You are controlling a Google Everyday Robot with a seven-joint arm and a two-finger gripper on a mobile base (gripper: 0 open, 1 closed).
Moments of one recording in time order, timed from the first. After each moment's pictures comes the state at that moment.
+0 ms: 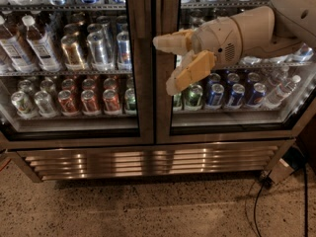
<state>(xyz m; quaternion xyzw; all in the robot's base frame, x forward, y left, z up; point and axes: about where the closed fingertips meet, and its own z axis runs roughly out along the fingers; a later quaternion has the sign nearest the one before) 0.498 -0.012 0.985 -0.58 0.54 0.48 0.39</state>
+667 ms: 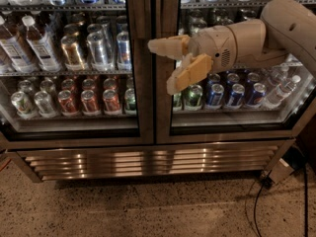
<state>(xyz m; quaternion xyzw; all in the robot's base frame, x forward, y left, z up) 0.499 -0.007 0.983 -0.55 0.51 0.53 0.39</state>
